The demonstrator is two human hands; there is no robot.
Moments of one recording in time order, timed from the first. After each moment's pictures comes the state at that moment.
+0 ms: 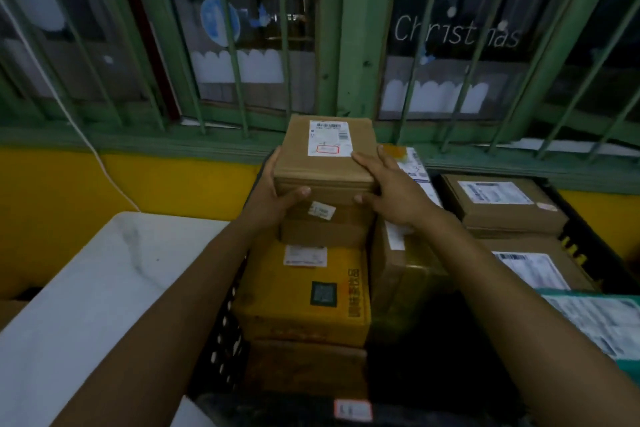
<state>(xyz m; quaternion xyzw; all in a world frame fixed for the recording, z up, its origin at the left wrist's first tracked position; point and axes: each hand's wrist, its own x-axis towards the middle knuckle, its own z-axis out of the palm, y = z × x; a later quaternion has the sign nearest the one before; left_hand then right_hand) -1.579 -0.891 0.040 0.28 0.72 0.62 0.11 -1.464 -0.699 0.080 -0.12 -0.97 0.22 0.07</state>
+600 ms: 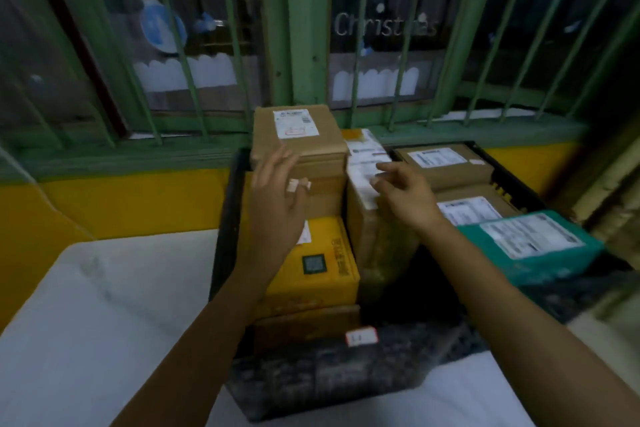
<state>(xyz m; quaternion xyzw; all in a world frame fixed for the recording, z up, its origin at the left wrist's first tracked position) -1.483 -0.907 0.059 0.40 0.76 0.49 -0.17 -1.368 -0.737 0.055 -0.30 -0.76 0.49 0.30</state>
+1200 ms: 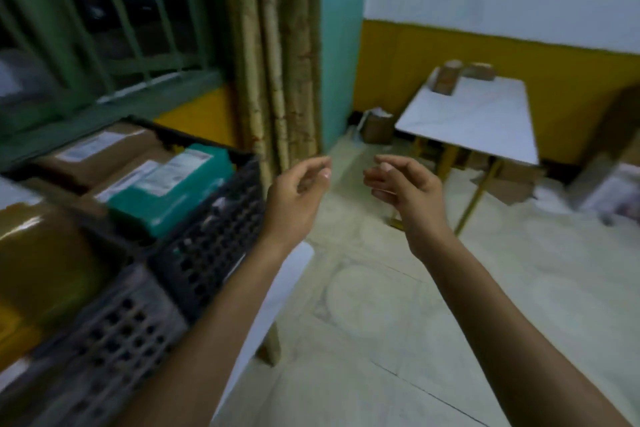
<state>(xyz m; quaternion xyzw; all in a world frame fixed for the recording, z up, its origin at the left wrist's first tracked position) -1.068 -0.808 0.062 0.62 0.42 0.53 0.39 -0.910 -0.835 0.068 -0.50 -0.45 0.38 0.64</state>
